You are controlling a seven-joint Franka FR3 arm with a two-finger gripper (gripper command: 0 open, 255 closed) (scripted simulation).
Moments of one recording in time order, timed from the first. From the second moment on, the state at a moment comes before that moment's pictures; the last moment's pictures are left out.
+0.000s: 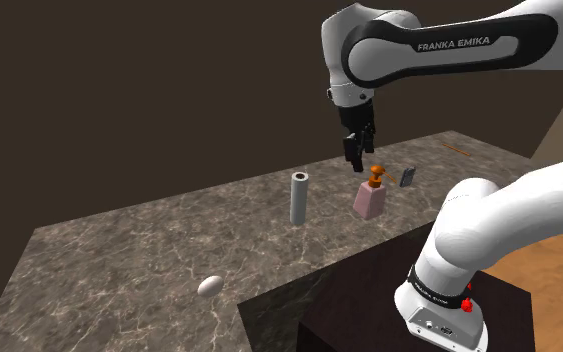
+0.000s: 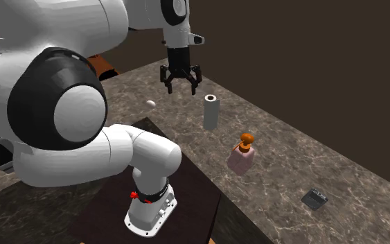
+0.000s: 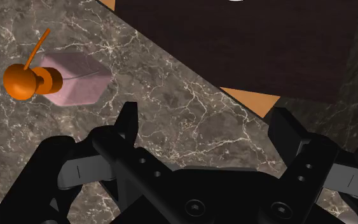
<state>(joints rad) -0.02 -0.74 0.07 -2.45 -0.11 1.42 -0.06</state>
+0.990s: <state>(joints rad) -0.01 -0.25 -0.06 -2.27 -0.14 1.73 -0.37</state>
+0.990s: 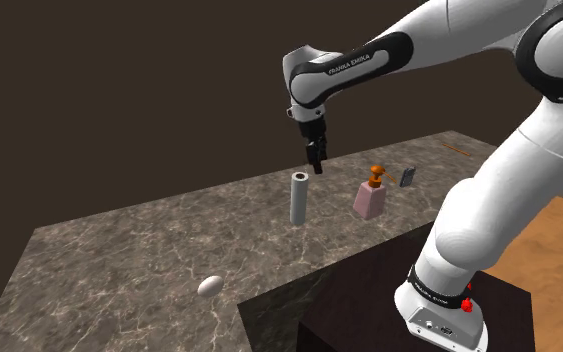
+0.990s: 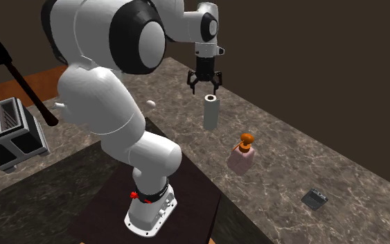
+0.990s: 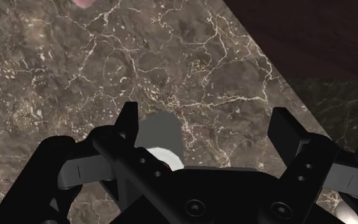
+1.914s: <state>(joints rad) -0.01 0.09 -0.09 -2.10 -0.08 1.90 -0.57</state>
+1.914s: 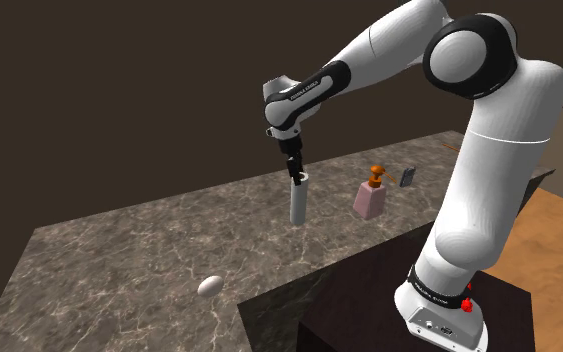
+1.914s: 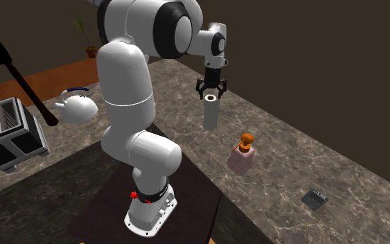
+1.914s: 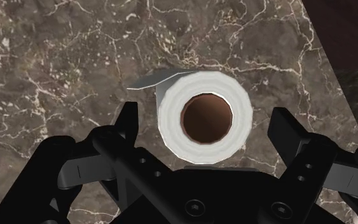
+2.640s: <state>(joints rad) -0.01 0.10 -0.09 -2.13 -0.09 1.93 -0.58</state>
